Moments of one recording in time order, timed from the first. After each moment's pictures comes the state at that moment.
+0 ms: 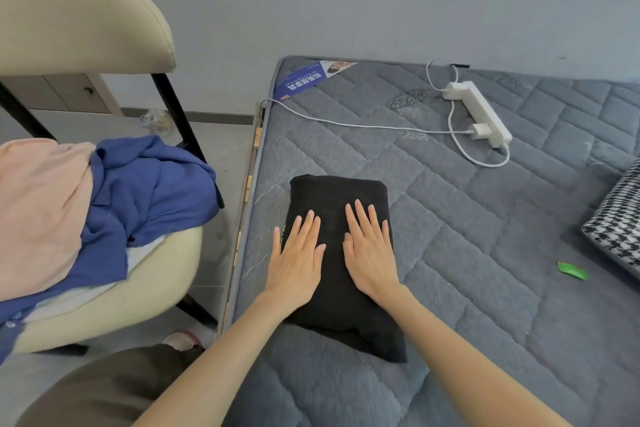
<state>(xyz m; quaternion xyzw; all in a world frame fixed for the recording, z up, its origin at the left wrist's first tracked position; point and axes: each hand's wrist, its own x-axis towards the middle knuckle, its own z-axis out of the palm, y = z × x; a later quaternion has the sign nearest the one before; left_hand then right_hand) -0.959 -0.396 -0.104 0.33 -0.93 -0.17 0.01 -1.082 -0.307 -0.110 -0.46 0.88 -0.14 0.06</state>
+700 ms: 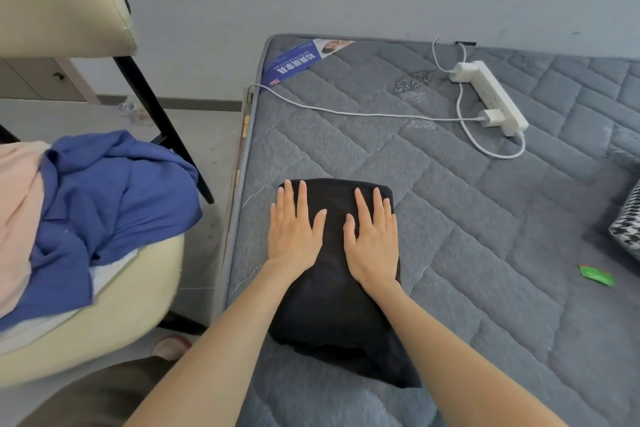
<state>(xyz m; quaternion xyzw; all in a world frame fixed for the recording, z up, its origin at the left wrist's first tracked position) -1.024 -0.448 -0.132 0.40 -0.89 -0.22 0.03 -1.110 -0.344 -0.141 -0.32 0.92 -0.23 0.03</state>
